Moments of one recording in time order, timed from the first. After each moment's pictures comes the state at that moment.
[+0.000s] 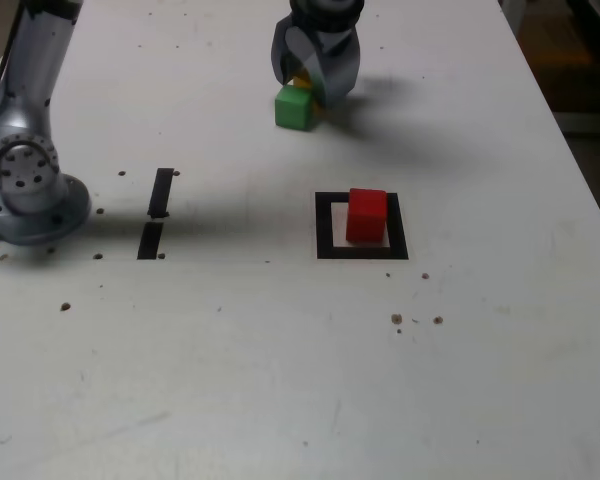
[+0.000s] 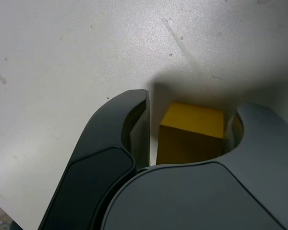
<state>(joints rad) 0.47 2.11 -1.48 0.98 0.37 1.15</state>
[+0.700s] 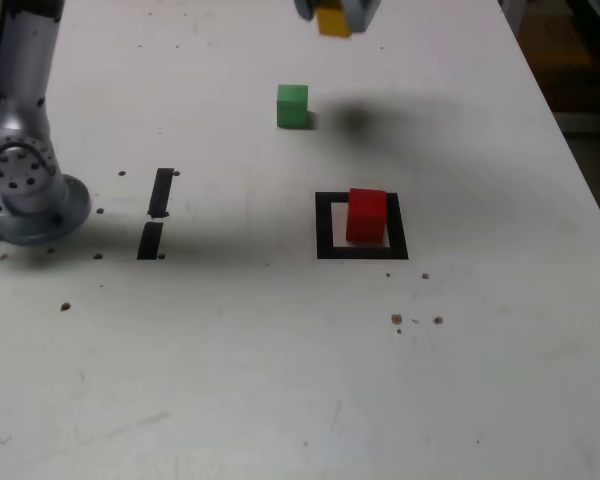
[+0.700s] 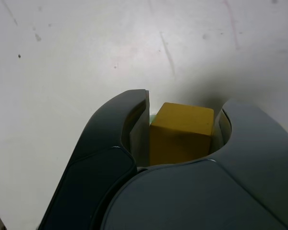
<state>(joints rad) 0.34 1.97 -1.84 1.38 0.39 0.74</state>
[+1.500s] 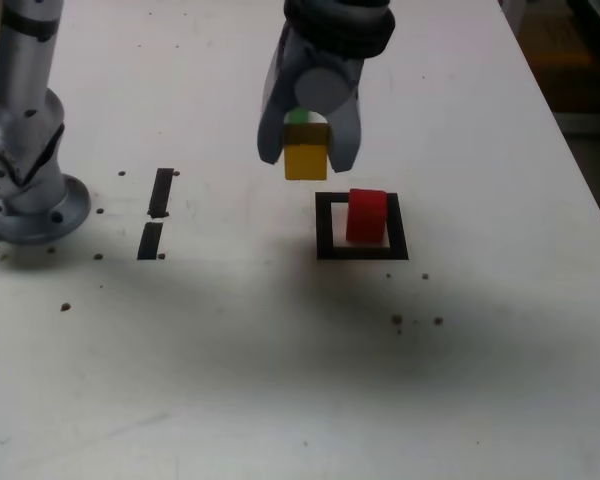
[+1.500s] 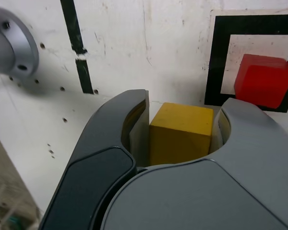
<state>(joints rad) -0.14 2.00 -1.74 1.62 0.01 -0.13</state>
